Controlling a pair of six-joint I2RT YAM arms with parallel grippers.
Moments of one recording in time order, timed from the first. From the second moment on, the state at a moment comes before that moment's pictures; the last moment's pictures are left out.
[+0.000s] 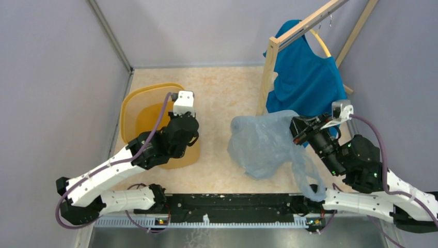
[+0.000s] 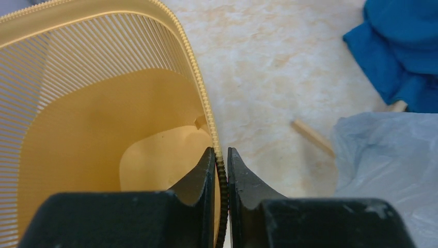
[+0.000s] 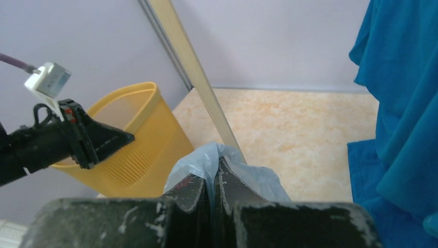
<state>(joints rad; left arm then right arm) -1.07 0.99 1.21 -0.81 -0.91 -0.47 1.23 0.50 0.94 -0.25 0.71 0.24</state>
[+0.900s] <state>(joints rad) -1.07 1.06 1.21 -0.58 -0.45 -0.44 1.23 0.79 1.24 -0.06 0.54 0.02</state>
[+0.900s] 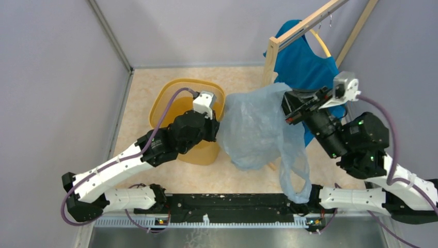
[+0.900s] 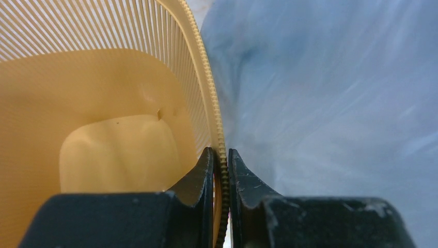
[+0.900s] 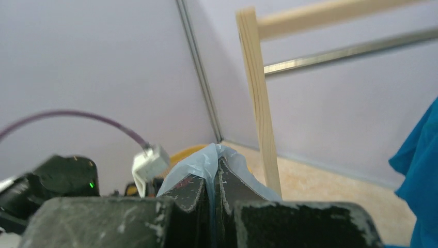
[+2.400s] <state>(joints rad) -1.07 0.49 1.24 -0.65 -0.38 -0.32 1.23 1.51 2.09 0.08 0.16 -0.21</state>
